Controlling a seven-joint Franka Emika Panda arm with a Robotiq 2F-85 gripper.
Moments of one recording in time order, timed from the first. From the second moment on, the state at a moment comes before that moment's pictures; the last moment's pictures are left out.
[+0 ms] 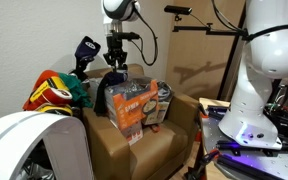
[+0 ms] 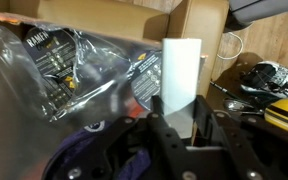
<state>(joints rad) -0.03 0.30 -0.04 -1.82 0.11 2.00 0.29</state>
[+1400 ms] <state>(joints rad) 0.07 0.42 -0.02 -1.90 0.29 2.16 0.58</state>
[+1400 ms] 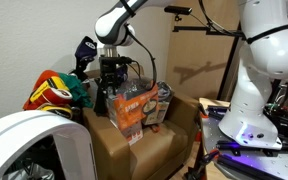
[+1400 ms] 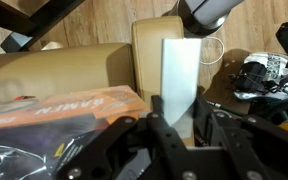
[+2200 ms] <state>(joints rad) 0.08 0.47 -0.01 -1.86 0.29 2.16 0.55</state>
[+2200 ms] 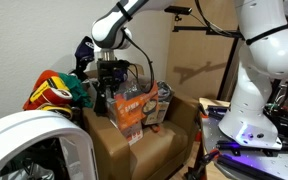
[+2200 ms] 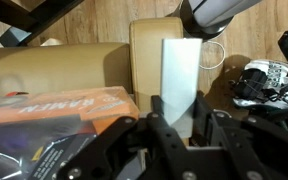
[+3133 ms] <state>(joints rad) 0.18 0.64 -0.02 -1.74 0.28 2.28 0.79</state>
